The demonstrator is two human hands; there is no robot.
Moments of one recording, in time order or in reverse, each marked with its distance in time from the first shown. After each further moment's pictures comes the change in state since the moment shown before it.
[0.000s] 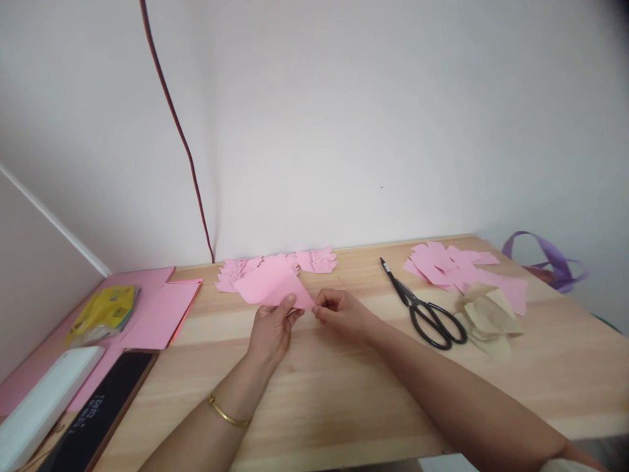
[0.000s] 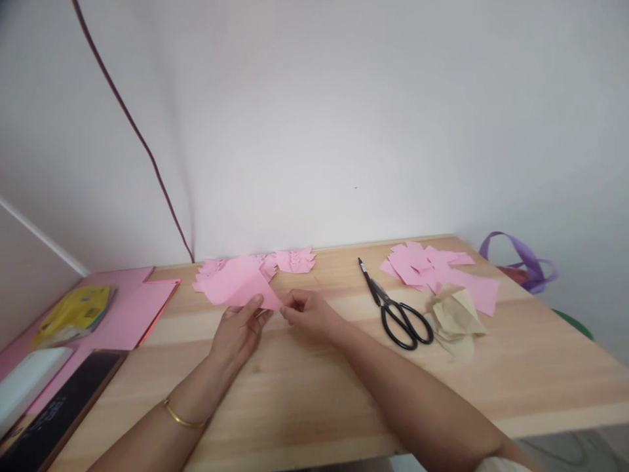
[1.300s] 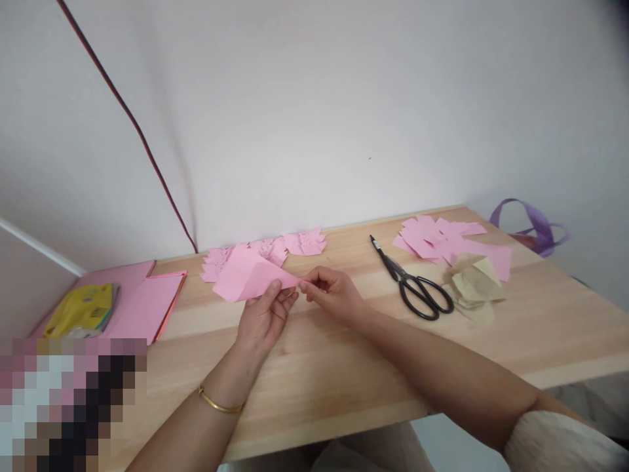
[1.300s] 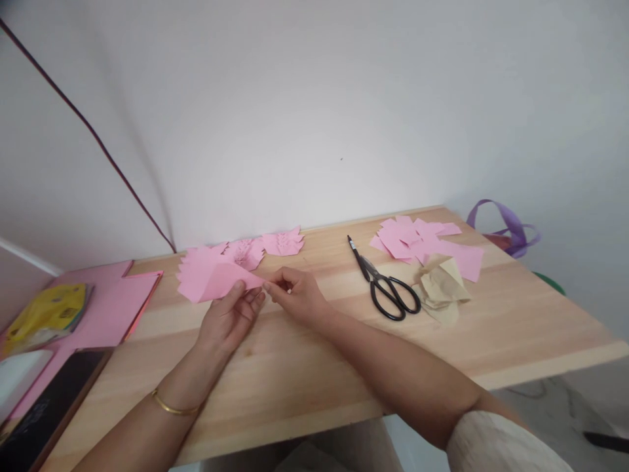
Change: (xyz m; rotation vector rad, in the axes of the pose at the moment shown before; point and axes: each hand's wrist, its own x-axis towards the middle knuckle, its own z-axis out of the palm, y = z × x) left_hand -0.001 0.002 0.007 -0.125 -0.019 -0.117; right_hand -0.008 -0.017 0.009 0.037 0.241 -0.140
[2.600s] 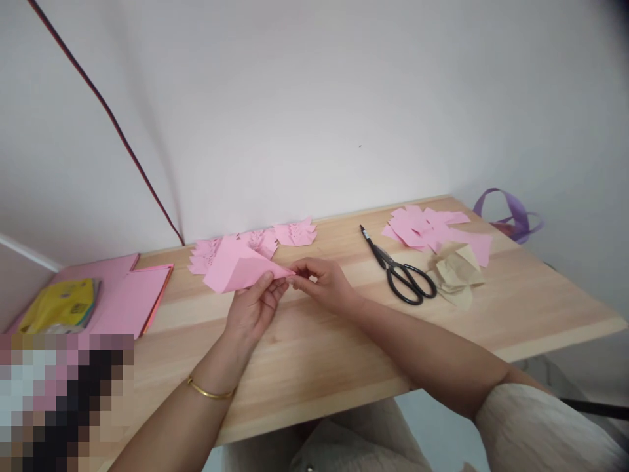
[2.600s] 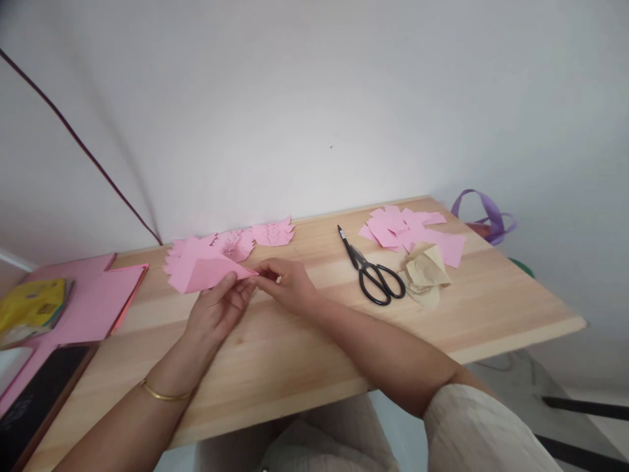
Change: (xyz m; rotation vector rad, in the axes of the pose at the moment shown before) left_hand 0.003 0.000 -0.005 0.082 -0.096 0.012; right_hand 0.001 -0.002 -0.005 -0.166 -0.021 -0.171
